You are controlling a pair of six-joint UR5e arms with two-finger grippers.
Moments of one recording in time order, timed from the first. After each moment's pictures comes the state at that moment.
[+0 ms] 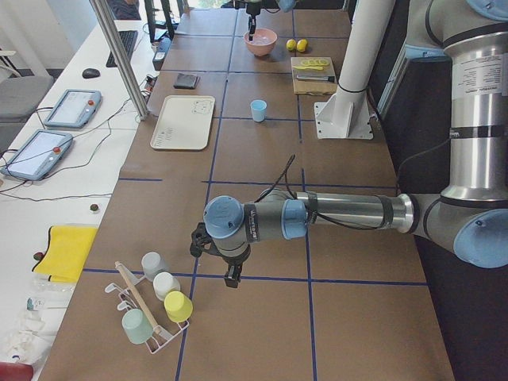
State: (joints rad) left arm -1.61 -1.47 -1.70 -1.43 -2.43 0.28; right arm 0.94 -1.47 2.07 -1.39 2.17 0.81
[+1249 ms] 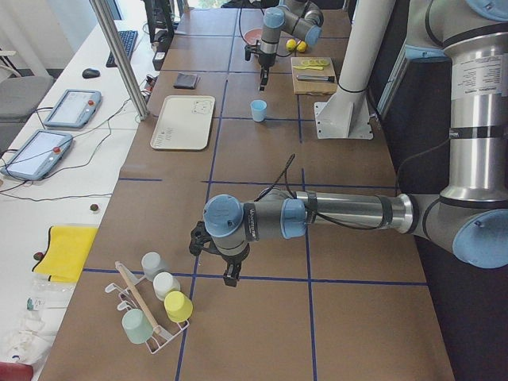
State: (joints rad) left arm -1.61 -1.48 -1.70 -1.44 -2.43 0.28; right arm 0.44 -0.81 1.84 -1.76 1.75 1.23
